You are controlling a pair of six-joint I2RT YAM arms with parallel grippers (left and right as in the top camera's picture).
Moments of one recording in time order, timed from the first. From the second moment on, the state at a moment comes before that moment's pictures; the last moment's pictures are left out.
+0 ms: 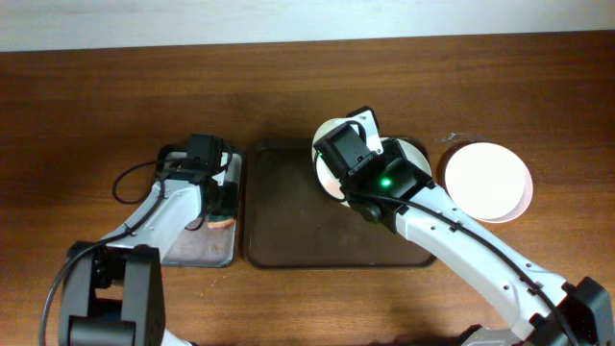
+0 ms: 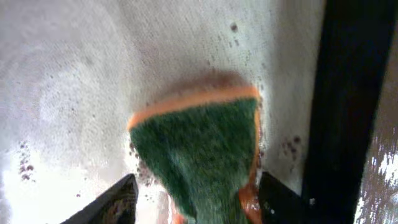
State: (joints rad) left arm -0.15 1.72 0.97 -0.55 -0.11 -0.08; right arm 0.66 1.55 1.28 -0.80 0.69 0.15
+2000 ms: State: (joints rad) left arm -0.15 1.75 1.11 -0.76 -0.05 -0.12; right arm -0.35 1.50 1.28 -0.95 0.17 0.37
